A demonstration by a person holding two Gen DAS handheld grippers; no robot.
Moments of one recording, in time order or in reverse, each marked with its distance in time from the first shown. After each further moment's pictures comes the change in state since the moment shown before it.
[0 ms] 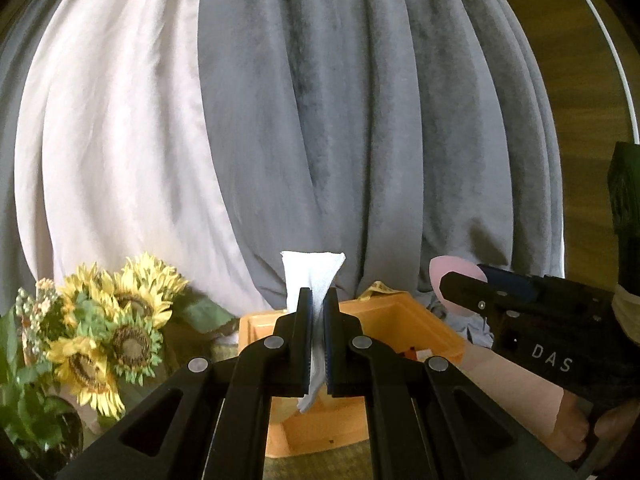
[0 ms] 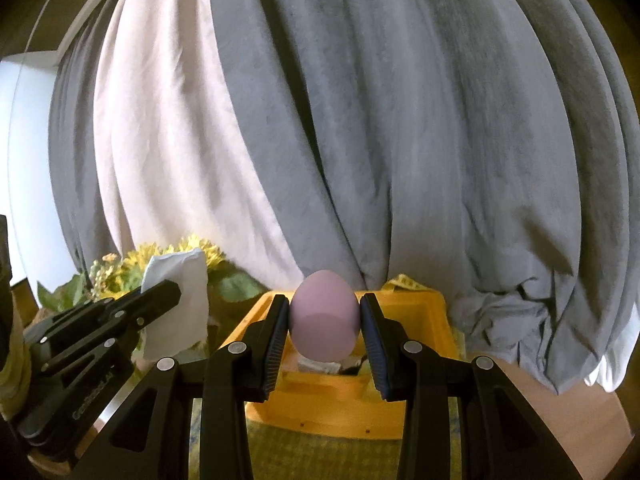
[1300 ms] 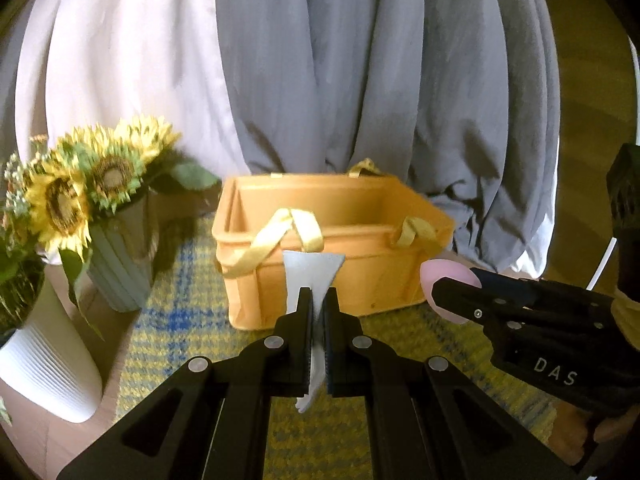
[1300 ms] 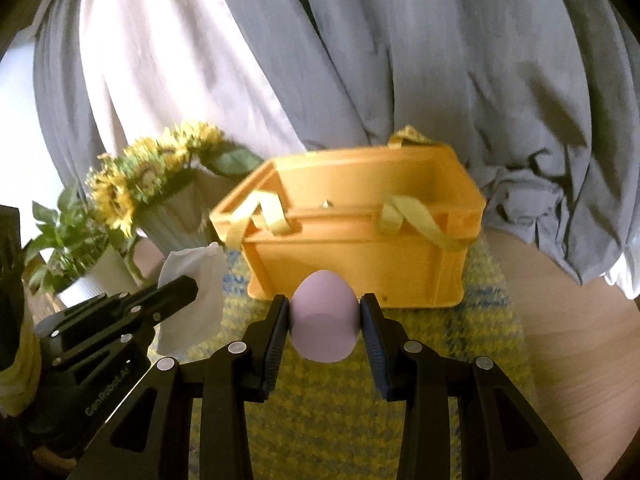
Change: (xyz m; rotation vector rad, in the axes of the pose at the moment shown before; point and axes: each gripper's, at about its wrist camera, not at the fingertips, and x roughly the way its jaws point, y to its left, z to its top) left arm -0.019 -0.009 -0.089 -0.102 0.284 -0.047; right arm -0.006 -0.001 -0.098 0.055 0.309 0.036
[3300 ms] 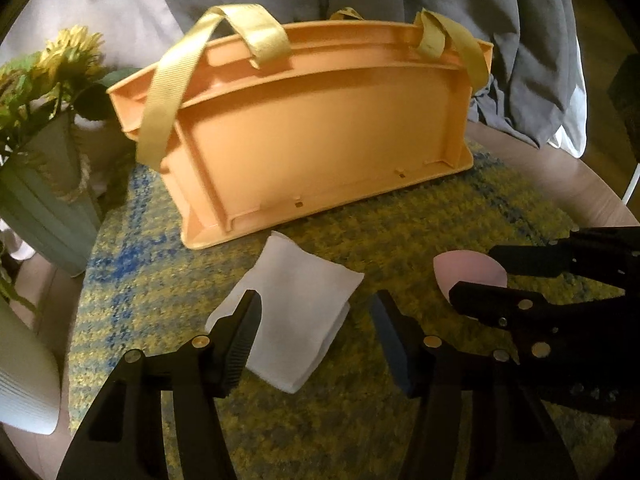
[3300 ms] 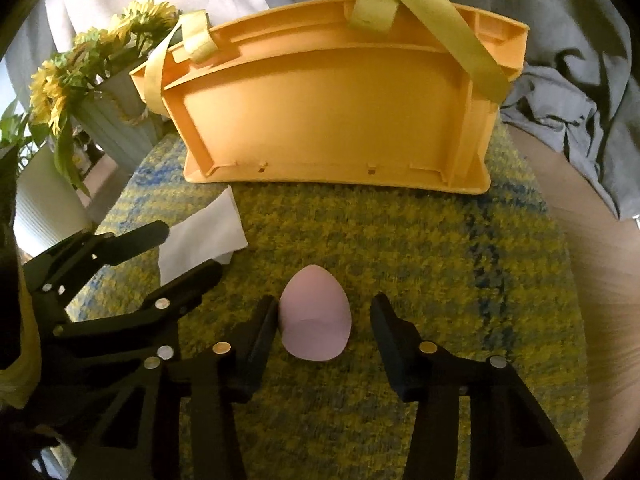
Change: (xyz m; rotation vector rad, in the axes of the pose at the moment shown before) left arm 0.123 -0.007 -0.086 0.205 0.303 0.045; right arm 0.105 -0.030 -0.076 -0.009 0.334 -0.028
